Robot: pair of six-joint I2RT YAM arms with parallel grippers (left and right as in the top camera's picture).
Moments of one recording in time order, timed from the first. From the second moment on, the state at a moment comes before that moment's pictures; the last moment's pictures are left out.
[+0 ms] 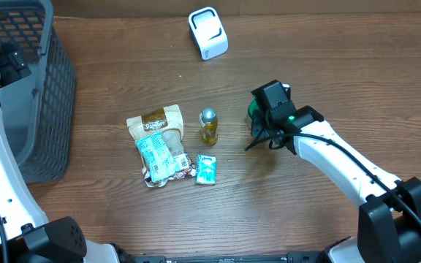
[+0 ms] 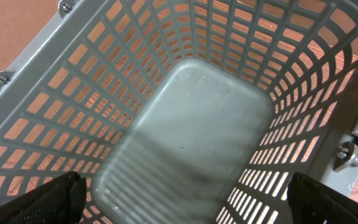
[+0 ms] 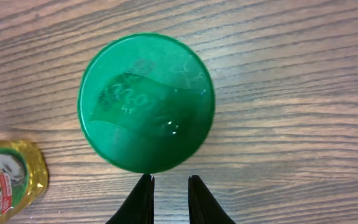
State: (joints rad) left arm 0.42 1.66 1.93 -1.09 -0.24 -0.07; right arm 0.45 1.64 1.10 -0.61 0.17 0.54
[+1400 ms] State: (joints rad) left arm 0.42 1.66 1.93 -1.09 -0.24 -0.07; right arm 1.01 1.65 1.10 -0.51 0.18 0.81
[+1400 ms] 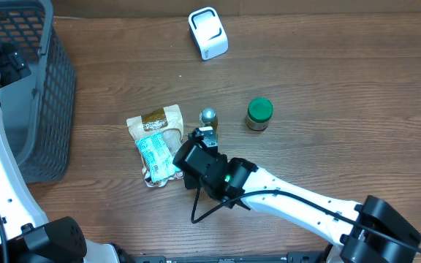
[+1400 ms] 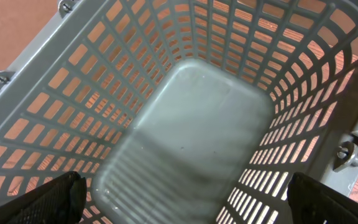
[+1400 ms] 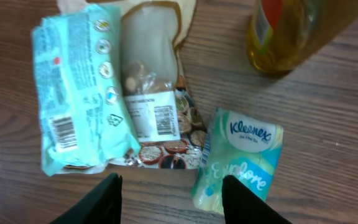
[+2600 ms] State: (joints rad) left arm 0.42 1.66 1.93 -1.09 -0.24 -0.07; right arm 1.01 1.83 1.10 -0.48 0.23 0.83
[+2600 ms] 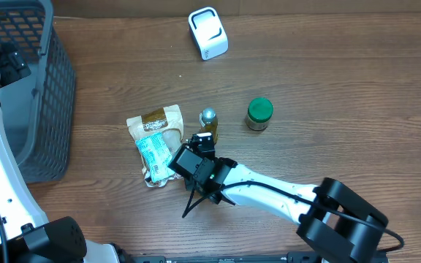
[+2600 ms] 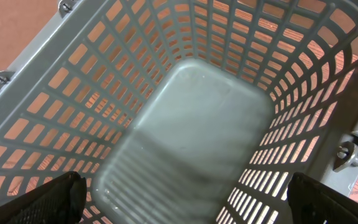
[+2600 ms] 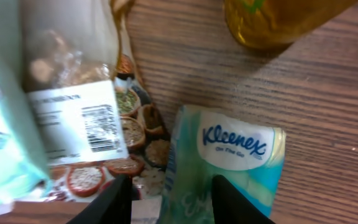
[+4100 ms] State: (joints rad) left arm 0.42 1.66 1.93 -1.09 -0.24 -0.07; right arm 1.01 1.85 1.15 -0.64 0.34 0.73
